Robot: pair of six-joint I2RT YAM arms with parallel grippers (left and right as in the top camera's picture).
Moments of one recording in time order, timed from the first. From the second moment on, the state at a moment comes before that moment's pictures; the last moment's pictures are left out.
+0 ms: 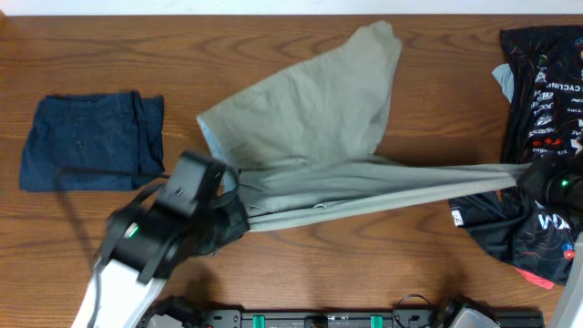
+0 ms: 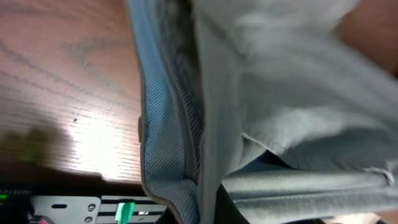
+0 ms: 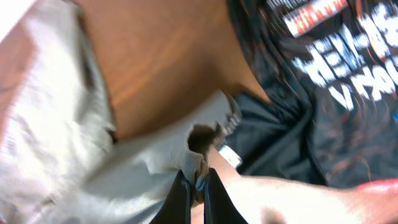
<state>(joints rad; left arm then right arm) -0.44 0.96 1.09 -1.28 0.20 -0.86 -0.53 1.13 1.27 -1.18 -0.23 0.23</state>
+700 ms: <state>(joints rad) -0.40 1.07 1.10 -1.08 -0.32 -0.96 -0.20 1.35 1.31 -0.59 -0.42 0.19</state>
